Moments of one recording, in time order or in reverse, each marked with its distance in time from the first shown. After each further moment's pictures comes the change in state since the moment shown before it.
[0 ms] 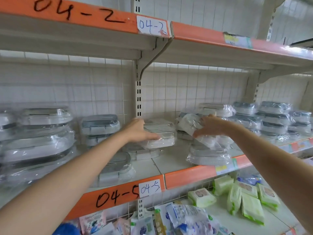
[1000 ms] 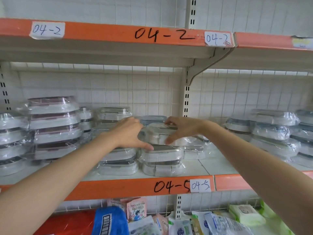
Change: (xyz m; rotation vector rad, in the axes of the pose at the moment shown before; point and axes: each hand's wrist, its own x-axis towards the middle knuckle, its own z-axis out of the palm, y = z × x) left_hand -0.121 -0.098 -0.092 0.650 0.010 0.004; right_hand -0.017 -0.213 0.010 0.197 -0.180 -0.624
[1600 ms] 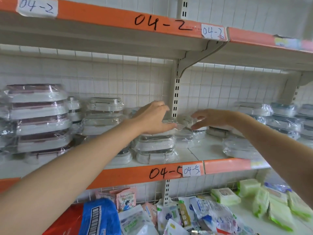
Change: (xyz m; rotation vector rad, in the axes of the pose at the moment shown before) left_hand 0.015 0.059 -0.021 -0.307 0.267 0.184; right_hand -0.070 0.044 -0.022 -0.052 0.054 0.297
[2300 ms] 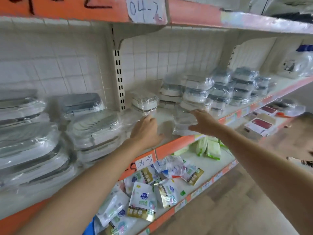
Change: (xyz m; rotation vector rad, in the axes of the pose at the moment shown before) left_hand 0.065 0.098 0.080 -0.280 -0.350 -0.024; right_hand -0.059 0.114 0.019 -0.015 0.124 0.419
